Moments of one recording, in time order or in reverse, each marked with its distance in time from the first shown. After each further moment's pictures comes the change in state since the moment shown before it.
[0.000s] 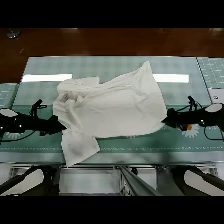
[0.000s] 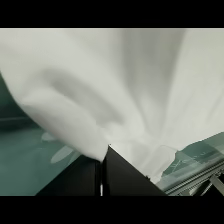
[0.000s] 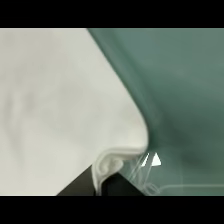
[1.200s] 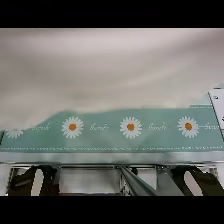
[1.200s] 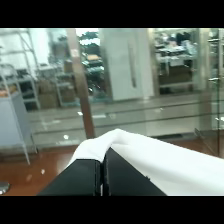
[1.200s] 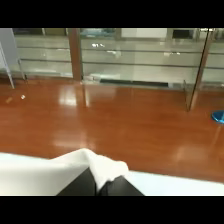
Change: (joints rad) left arm -0.029 0.826 1.105 0.410 0.175 -0.143; right arm 0.074 0.537 1.389 -0.284 0.423 0.071
